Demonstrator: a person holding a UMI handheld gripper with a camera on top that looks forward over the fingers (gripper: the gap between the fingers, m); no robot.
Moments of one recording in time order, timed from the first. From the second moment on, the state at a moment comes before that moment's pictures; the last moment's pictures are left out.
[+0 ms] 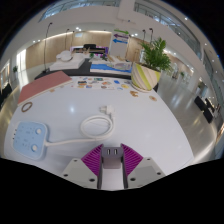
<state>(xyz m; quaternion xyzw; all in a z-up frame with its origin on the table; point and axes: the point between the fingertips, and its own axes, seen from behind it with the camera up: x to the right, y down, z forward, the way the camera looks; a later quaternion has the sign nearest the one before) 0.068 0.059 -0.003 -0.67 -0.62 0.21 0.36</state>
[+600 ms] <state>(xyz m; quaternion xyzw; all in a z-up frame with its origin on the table) 0.285 0.043 0.203 -0.68 -0.61 0.23 0.33</state>
